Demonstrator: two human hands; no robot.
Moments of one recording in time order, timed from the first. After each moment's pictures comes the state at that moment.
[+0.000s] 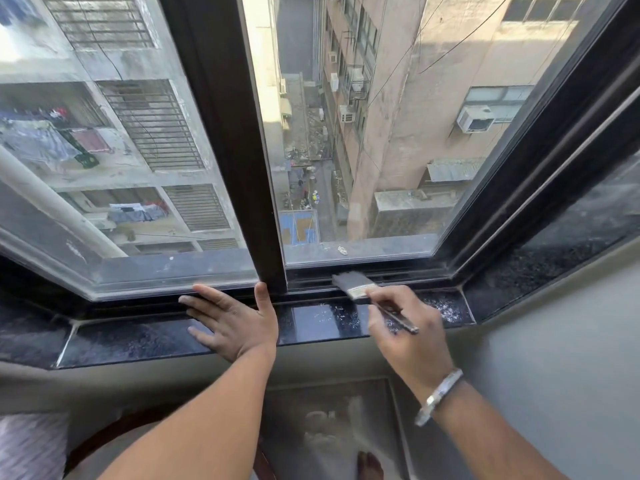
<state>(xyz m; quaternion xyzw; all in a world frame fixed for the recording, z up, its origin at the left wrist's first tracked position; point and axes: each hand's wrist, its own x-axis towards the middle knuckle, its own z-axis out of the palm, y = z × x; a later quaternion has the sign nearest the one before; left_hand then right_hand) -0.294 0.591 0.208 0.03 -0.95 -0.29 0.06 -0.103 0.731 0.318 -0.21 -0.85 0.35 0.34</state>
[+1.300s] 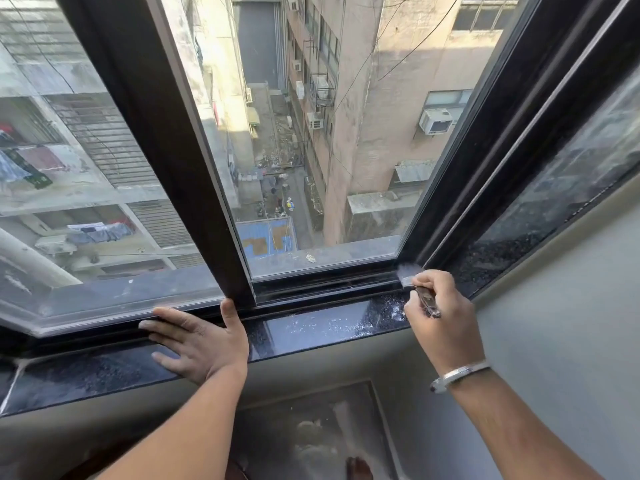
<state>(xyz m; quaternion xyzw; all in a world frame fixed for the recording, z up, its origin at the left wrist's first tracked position) -0.290 0.591 0.212 0.03 -0.95 -0.31 0.06 -0.057 0.795 0.320 -0.36 -0.84 0.18 0.36</state>
